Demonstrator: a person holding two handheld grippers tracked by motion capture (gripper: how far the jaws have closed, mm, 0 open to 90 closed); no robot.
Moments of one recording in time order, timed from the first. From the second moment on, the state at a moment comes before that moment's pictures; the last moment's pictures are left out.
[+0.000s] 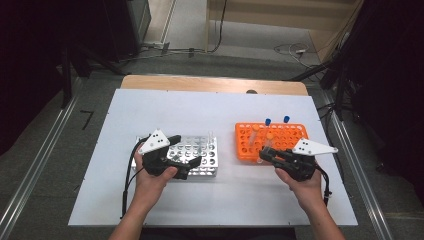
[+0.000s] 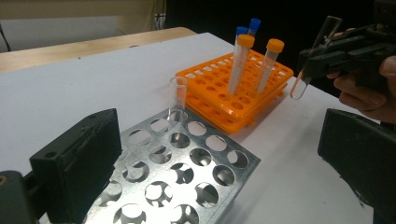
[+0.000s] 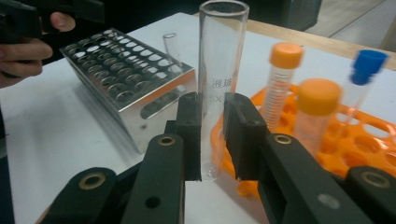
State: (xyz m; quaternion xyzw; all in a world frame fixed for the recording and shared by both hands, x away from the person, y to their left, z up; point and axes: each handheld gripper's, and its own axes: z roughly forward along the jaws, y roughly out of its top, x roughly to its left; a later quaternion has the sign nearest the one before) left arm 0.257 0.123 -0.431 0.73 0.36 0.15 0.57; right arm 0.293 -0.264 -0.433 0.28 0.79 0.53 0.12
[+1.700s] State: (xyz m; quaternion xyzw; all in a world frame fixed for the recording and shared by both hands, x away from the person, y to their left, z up) left arm 0.241 0.055 -0.429 0.78 0.25 0.09 0.57; right arm 0.261 -0.167 -0.449 0.18 0.85 0.50 0.04
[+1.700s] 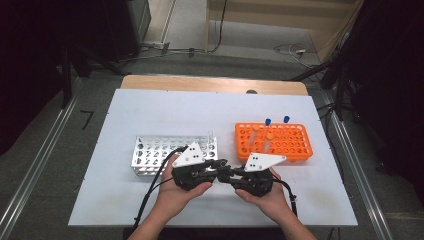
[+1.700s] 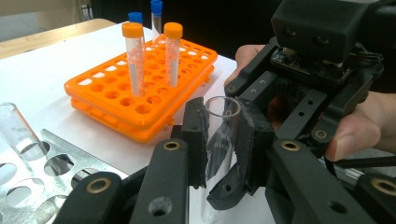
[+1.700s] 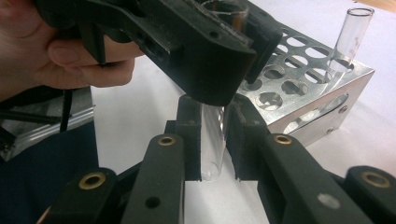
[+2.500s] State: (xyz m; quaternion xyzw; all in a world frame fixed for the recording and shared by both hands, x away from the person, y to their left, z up) left arm 0.264 0.089 -0.406 0.75 0.30 0.14 0.57; right arm 0.265 -0.235 -0.443 0.23 0.82 0.52 0.10
